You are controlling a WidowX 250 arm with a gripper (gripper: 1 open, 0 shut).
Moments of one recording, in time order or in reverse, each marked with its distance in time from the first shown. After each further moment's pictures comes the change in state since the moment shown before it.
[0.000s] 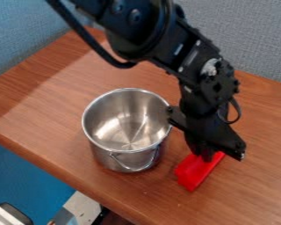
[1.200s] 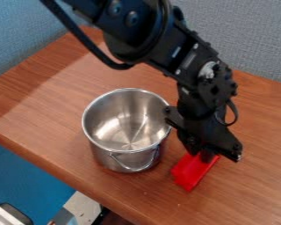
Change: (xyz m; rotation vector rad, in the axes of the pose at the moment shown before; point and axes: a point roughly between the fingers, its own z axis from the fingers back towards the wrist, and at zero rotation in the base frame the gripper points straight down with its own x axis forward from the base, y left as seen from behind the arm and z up) arm -0.003 0.002 -0.001 0.013 0.008 -0.006
